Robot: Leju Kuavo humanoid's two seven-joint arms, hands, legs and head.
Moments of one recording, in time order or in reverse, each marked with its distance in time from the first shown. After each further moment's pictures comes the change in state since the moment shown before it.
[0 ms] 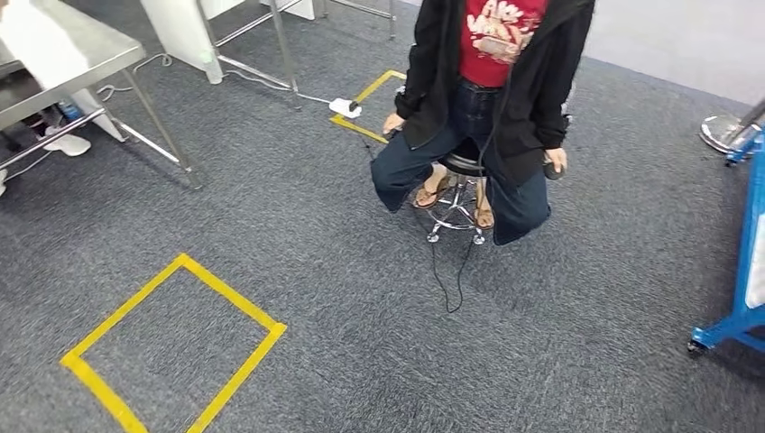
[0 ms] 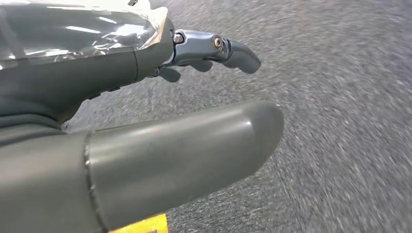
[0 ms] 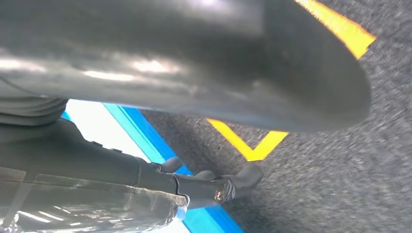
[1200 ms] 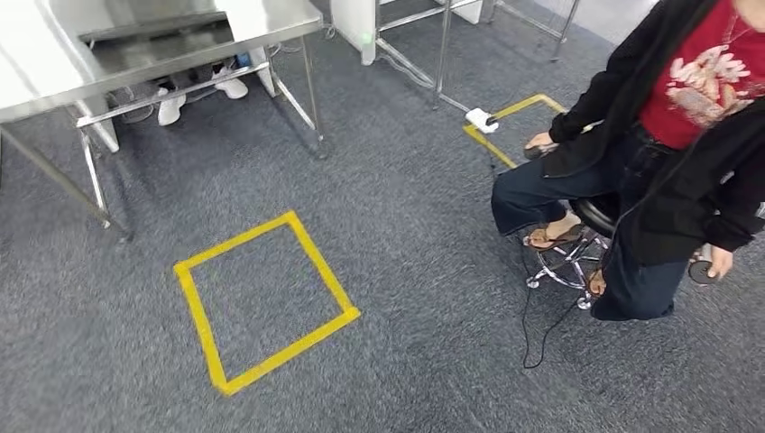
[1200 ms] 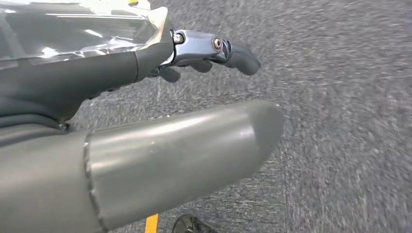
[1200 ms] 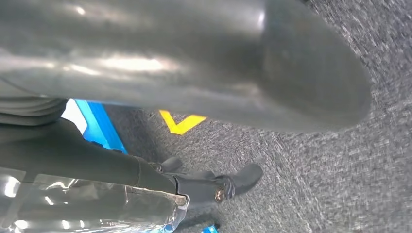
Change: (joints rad) left arm 0.002 0.035 -0.002 -0.004 0.032 -0.212 -0.121; right arm 0.000 -0.020 -0.016 -0.003 -0.106 0.023 -0.142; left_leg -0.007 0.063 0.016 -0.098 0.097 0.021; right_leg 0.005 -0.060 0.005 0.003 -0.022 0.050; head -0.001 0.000
